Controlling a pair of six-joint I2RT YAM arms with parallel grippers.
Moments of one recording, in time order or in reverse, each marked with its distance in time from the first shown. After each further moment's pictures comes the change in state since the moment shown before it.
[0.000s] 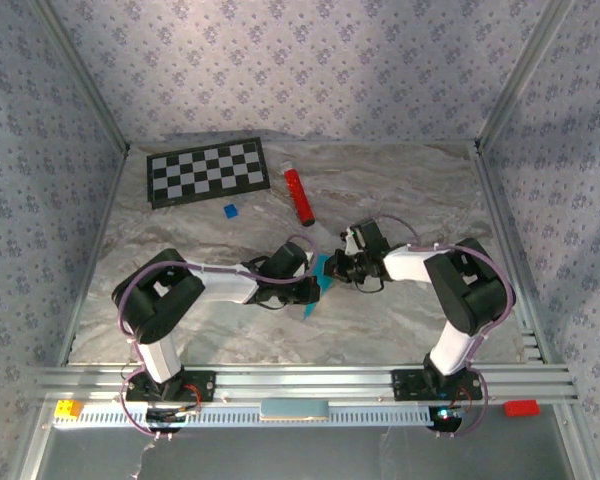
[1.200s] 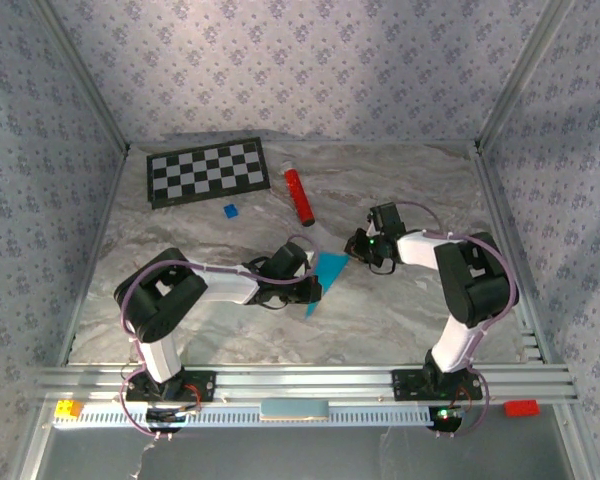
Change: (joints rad) left arm 0.000 0.013 -0.005 0.043 0.005 0.000; right arm -0.163 0.018 0.100 -0.094 0.168 0.027
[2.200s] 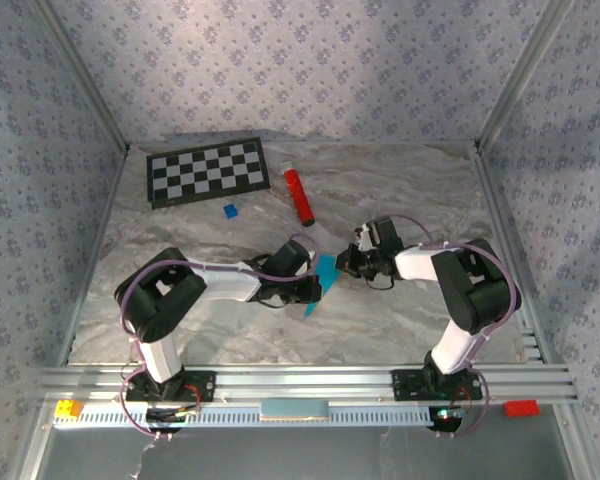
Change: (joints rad) left arm -0.002 -0.002 0.048 -0.097 -0.001 0.000; right arm 0.060 -0.032 -0.145 0.152 -0.197 -0.020
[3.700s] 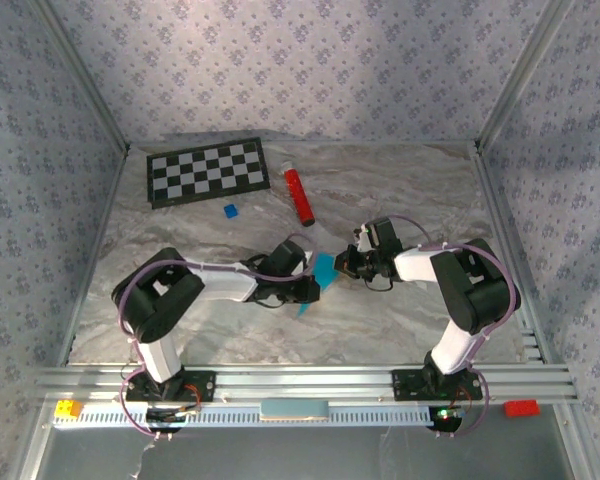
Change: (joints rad) left arm 0.015 -0.022 -0.047 0.021 0.029 0.029; right arm 0.012 0.002 -0.012 0.026 0.003 0.014
